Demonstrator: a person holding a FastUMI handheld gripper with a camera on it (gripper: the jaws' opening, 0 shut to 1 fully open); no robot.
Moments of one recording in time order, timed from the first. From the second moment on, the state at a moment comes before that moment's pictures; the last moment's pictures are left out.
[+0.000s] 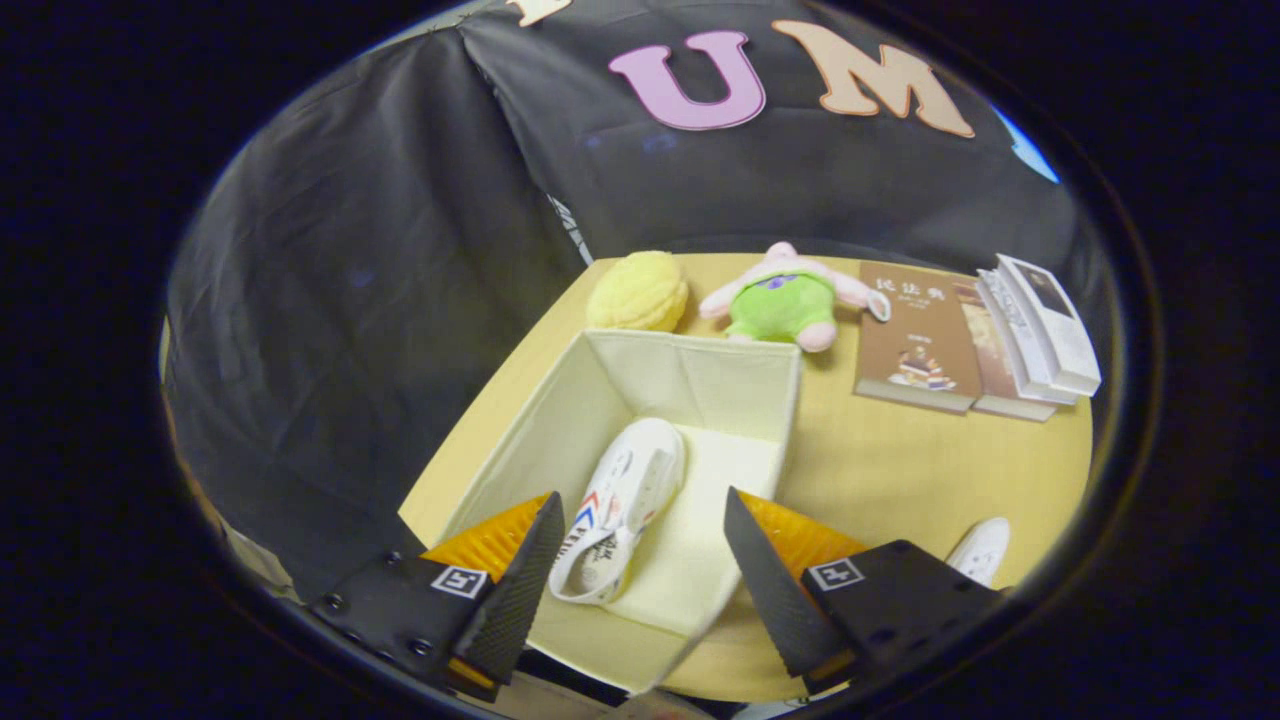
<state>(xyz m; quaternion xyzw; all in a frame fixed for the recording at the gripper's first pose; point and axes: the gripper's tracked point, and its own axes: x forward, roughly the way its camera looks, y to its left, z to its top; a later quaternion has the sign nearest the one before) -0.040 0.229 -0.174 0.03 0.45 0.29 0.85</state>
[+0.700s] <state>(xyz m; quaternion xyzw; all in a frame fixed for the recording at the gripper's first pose) -0.020 0.035 -0.181 -0.02 0.44 0.17 0.88</state>
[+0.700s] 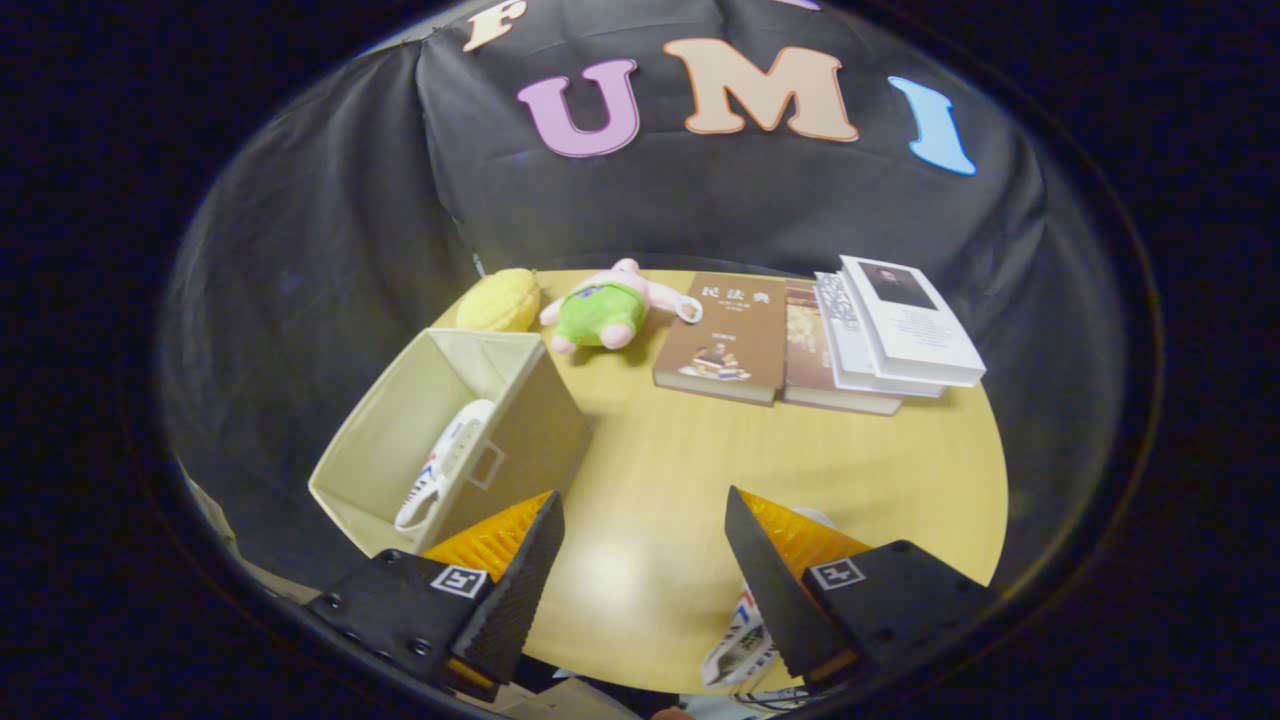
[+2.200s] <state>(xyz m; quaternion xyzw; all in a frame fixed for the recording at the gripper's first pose) -0.104 -0.096 -0.340 0.04 0.65 0.15 0.74</state>
